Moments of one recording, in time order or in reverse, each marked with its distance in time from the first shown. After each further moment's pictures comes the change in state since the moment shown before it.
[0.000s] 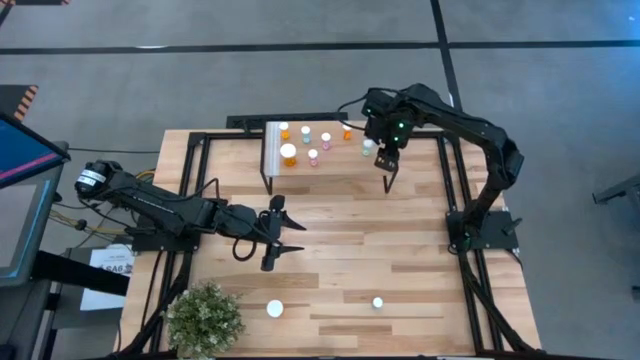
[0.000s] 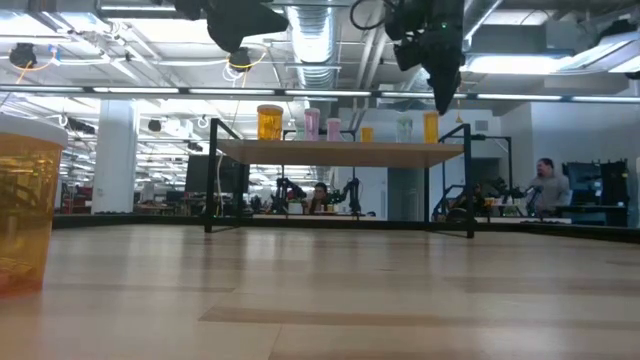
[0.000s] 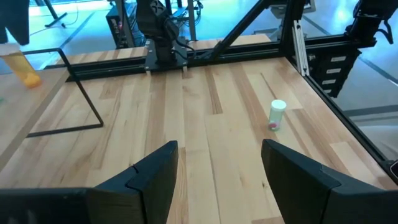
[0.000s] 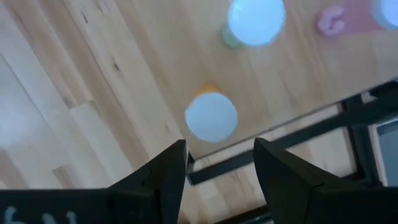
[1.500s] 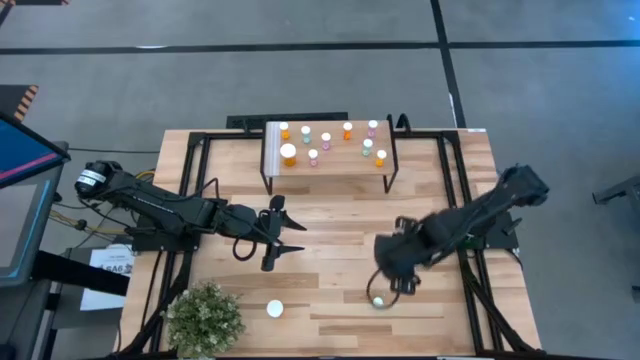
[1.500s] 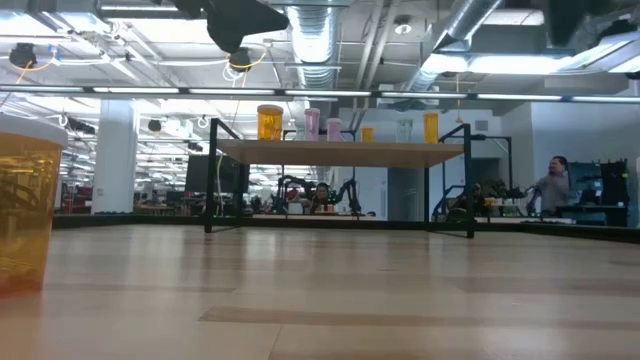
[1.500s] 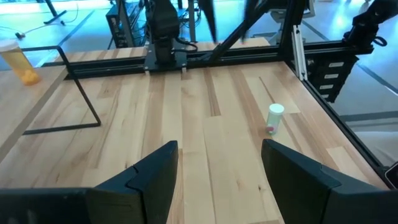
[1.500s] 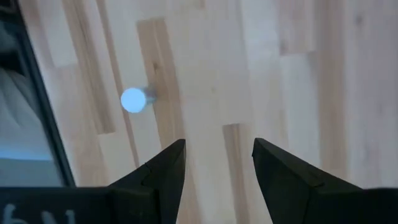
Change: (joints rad) left arm 0.000 0.000 0.000 0.008 0.002 -0.027; right arm 1.030 -0.152 -0.283 0.238 0.075 0.827
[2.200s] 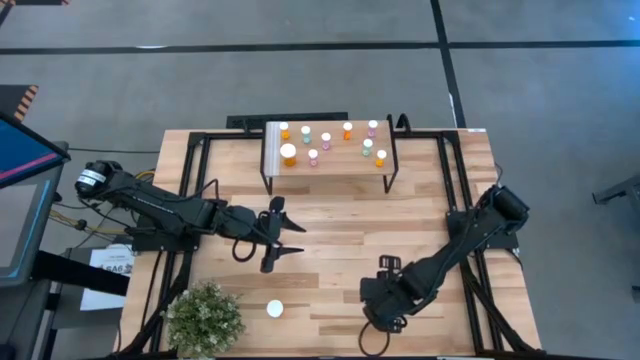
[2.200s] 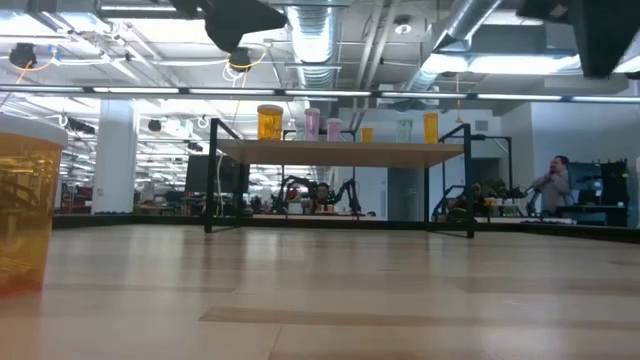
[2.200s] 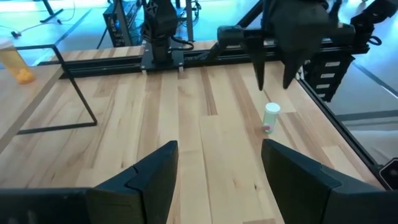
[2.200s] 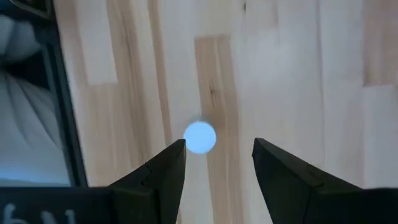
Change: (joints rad) left arm -0.010 0.000 0.000 -0.004 0.000 -0.007; right arm 0.170 0.251 0.000 0.232 0.031 0.079
